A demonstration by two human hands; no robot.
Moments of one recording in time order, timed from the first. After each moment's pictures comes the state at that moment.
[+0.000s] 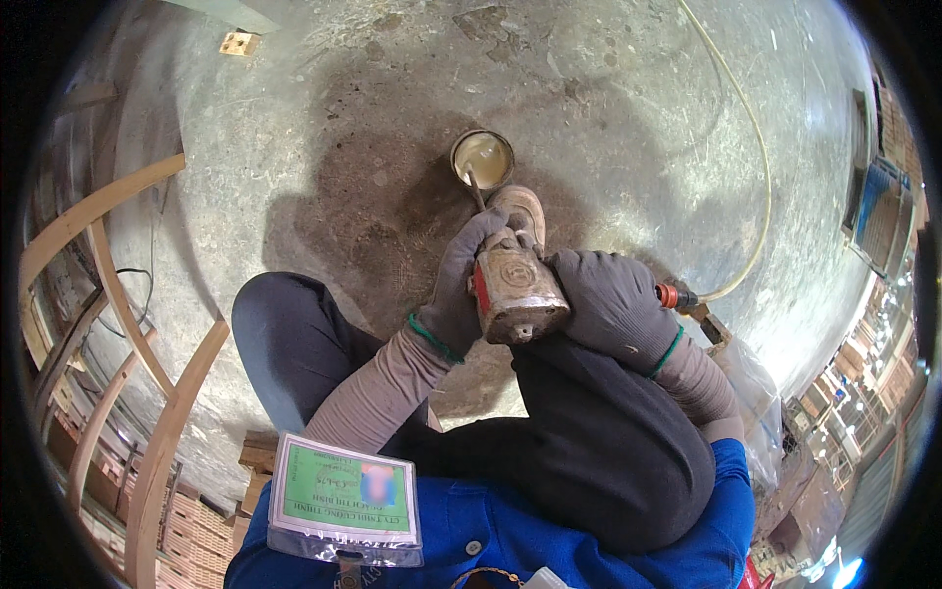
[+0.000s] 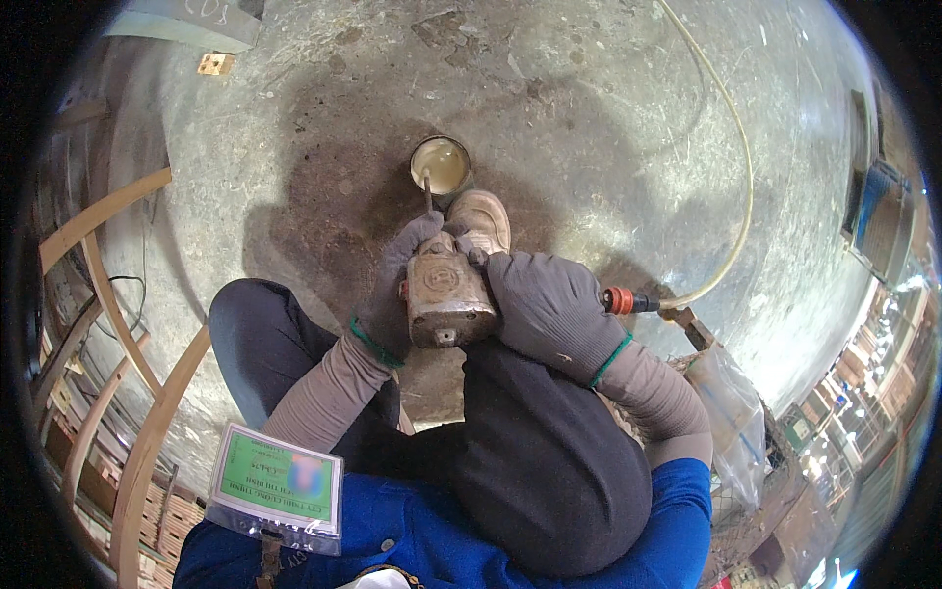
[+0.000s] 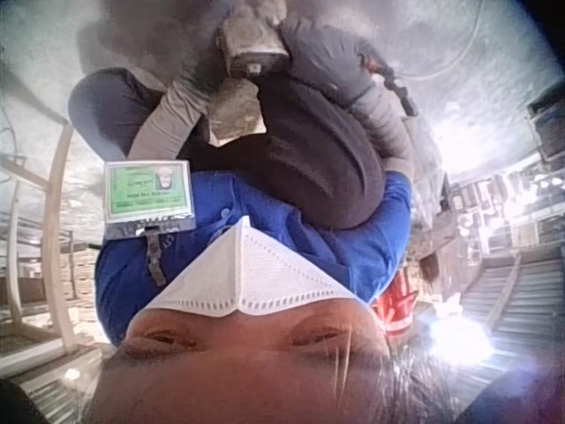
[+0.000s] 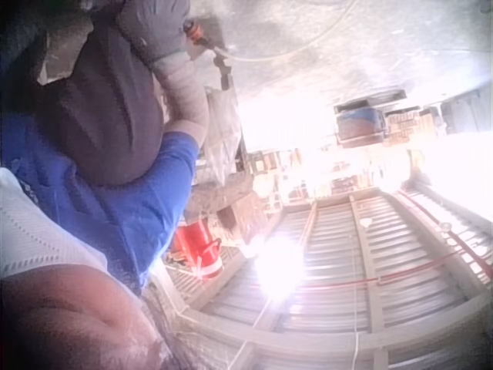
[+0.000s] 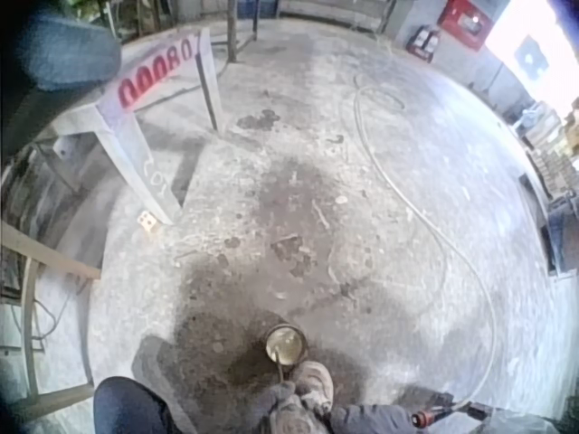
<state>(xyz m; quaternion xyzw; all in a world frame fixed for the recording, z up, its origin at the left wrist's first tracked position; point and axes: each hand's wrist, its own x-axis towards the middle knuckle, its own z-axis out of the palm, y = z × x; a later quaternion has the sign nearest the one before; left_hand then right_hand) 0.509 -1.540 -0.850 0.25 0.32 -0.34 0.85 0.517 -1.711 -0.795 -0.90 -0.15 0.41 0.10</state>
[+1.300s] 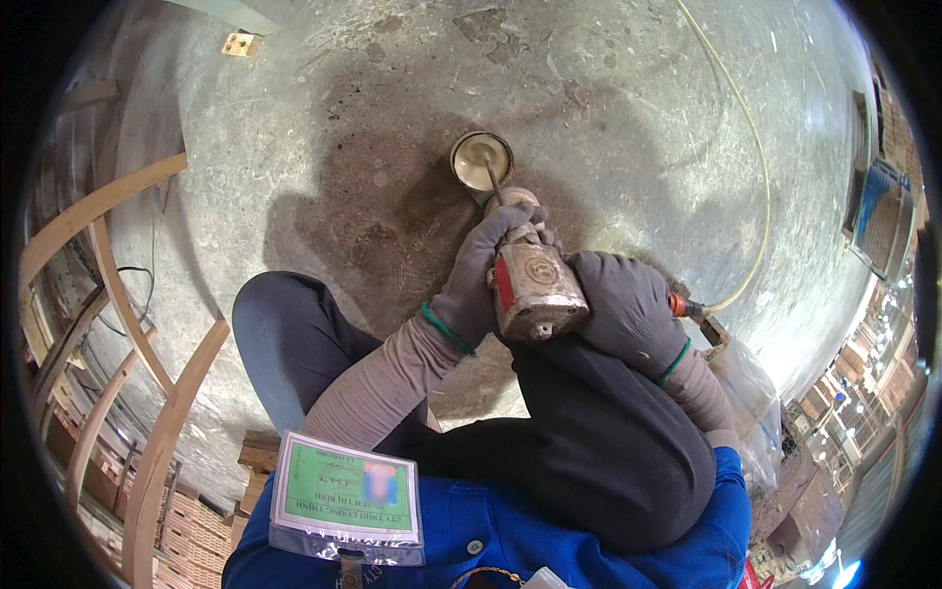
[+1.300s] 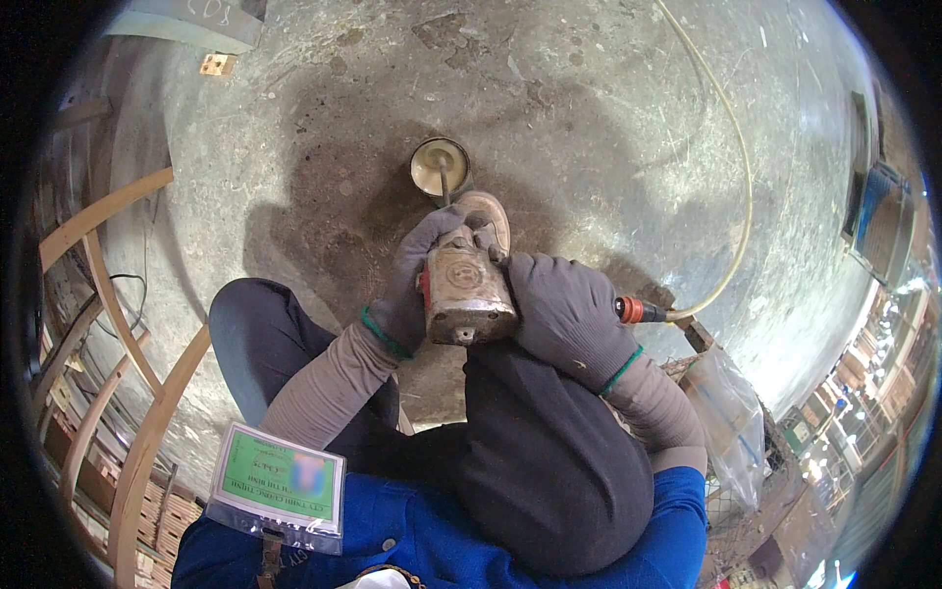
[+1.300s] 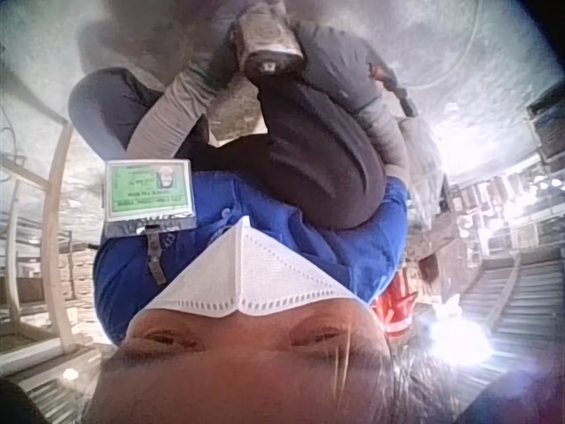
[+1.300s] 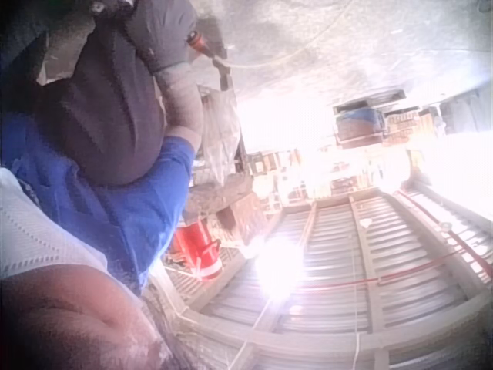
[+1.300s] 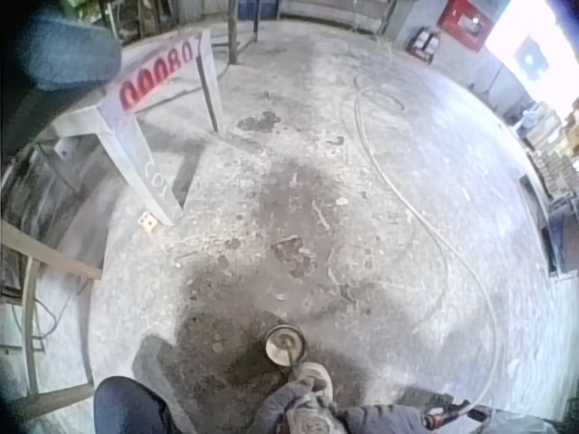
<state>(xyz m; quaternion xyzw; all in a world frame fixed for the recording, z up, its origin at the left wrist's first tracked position) 0.521 -1.554 -0.856 0.13 0.34 -0.38 0.85 0.510 -1.722 -0.788 -0.91 -0.11 0.38 0.10</state>
